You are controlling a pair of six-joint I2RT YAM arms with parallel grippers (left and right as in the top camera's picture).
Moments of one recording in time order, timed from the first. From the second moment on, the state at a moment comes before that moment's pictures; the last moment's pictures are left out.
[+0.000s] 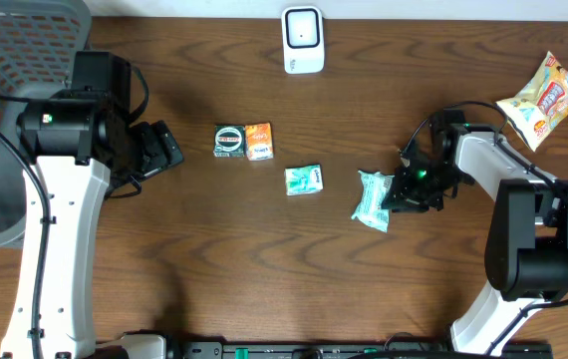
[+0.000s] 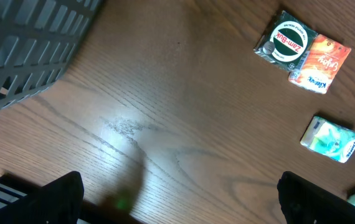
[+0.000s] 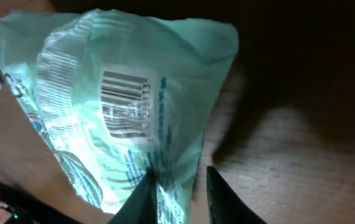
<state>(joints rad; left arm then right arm) -0.02 1.47 1.61 -1.48 -0.06 -0.52 0.00 1.94 1.15 -0.92 -0.46 0.12</state>
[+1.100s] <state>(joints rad) -0.02 1.47 1.61 -1.48 -0.06 -0.52 0.32 1.94 1.26 -1.05 -0.36 0.18</state>
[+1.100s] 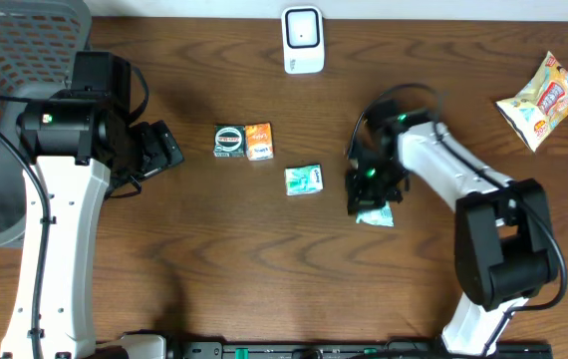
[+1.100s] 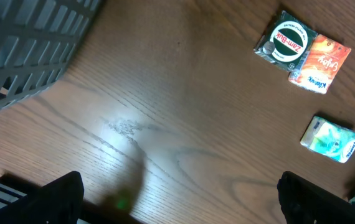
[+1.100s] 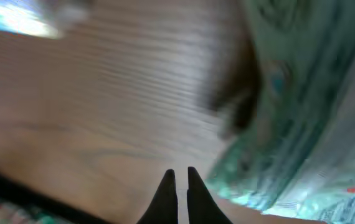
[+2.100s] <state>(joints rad) -0.02 1.47 1.61 -1.48 -0.06 -0.52 0.13 1.94 1.53 -1.12 -0.17 0.22</state>
